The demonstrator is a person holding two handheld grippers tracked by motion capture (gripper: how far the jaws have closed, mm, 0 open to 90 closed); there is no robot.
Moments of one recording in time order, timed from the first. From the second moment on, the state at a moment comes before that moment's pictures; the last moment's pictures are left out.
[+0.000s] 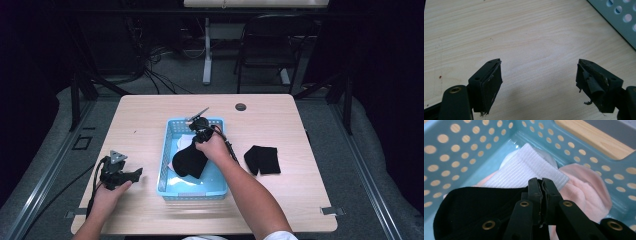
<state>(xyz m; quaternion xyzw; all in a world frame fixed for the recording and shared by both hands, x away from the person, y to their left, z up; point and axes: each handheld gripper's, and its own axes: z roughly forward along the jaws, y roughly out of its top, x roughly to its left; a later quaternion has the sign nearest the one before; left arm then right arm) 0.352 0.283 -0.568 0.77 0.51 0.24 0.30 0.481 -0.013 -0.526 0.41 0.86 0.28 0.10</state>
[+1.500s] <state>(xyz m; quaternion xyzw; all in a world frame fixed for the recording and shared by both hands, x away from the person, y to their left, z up) 0.353 0.282 -0.568 0.77 0.51 0.24 0.30 0.390 -0.060 -0.388 0.29 0.81 0.46 0.20</state>
